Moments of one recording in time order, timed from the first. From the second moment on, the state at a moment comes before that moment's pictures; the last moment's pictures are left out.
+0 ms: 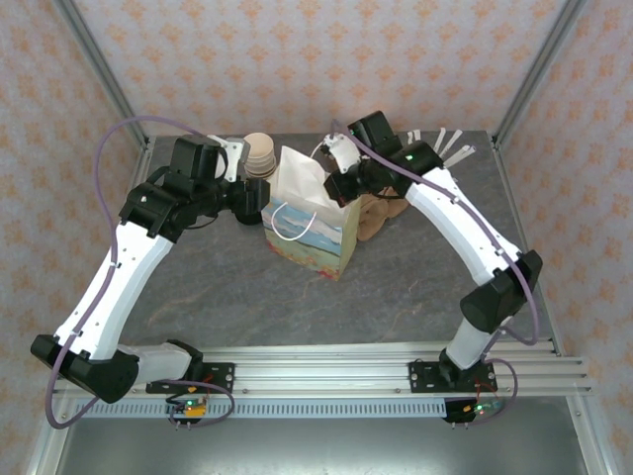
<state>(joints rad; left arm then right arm) -0.36 1.26 1.54 -0.99 0.13 -0.26 0.60 1.71 1.88 -1.06 -0.28 -0.04</state>
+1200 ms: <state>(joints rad) -0.36 1.26 1.54 -0.98 0.12 -0.26 0.62 1.77 1.91 -1.12 -0.29 -0.02</state>
